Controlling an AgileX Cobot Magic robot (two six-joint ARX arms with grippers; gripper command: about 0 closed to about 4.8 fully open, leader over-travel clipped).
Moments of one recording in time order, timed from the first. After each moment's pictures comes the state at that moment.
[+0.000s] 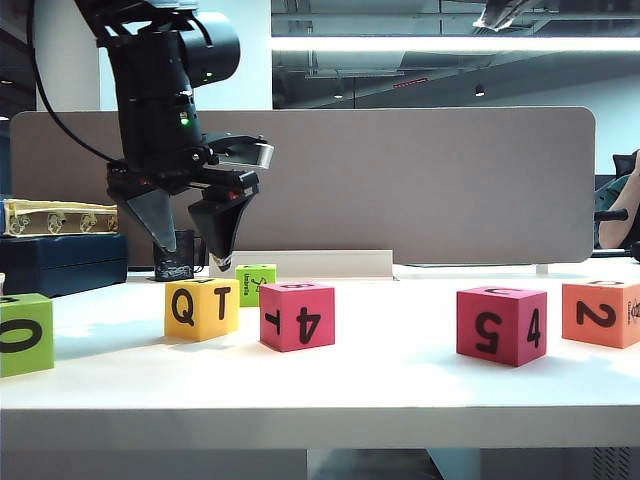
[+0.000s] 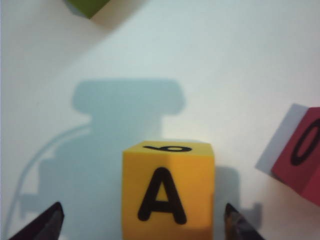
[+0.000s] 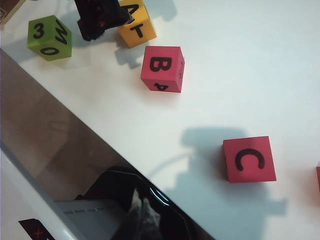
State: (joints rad) left arm -0.47 1.79 1.40 -0.70 -0.12 0.16; right arm 0.48 1.19 1.30 -1.00 -0.31 -0.03
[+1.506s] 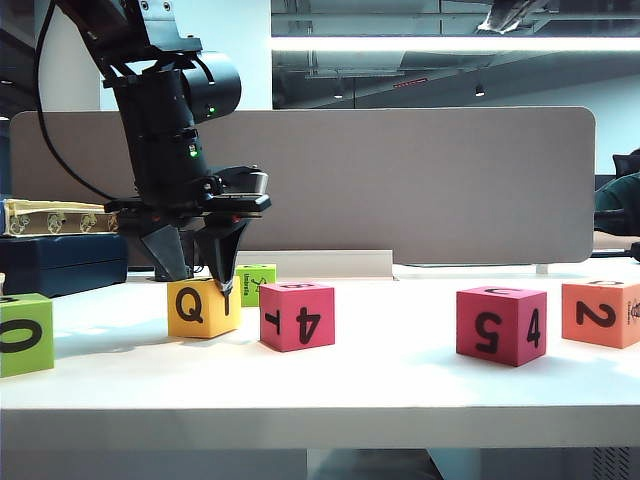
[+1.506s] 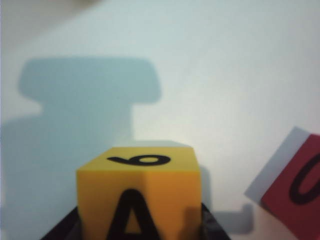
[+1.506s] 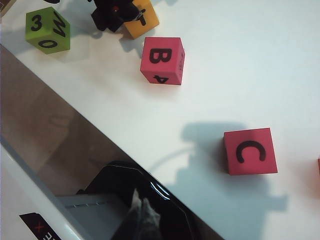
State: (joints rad) left arm -0.45 1.86 1.40 -0.66 -0.04 0.00; right arm 0.48 1.19 1.30 -1.02 -0.31 -0.03
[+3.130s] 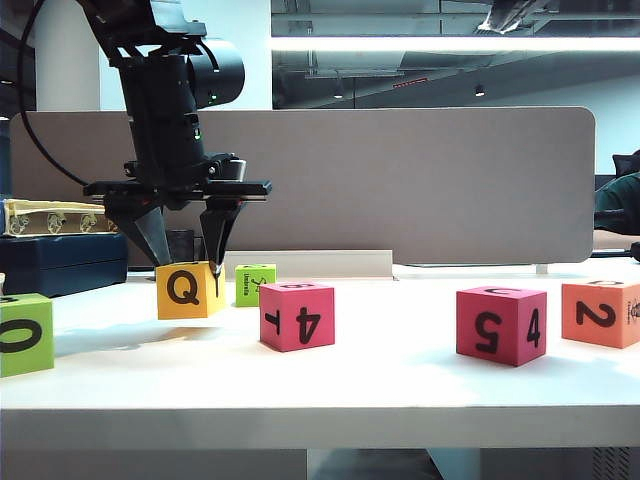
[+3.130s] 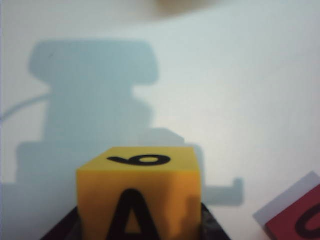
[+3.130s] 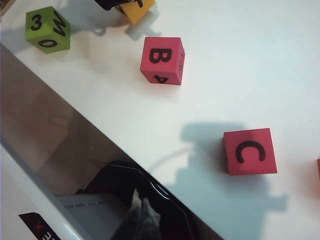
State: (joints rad) left arm -0.45 1.87 1.47 -0.76 -0.14 -0.26; right arm 0.48 1.19 1.30 -1.02 -0.31 -0.03
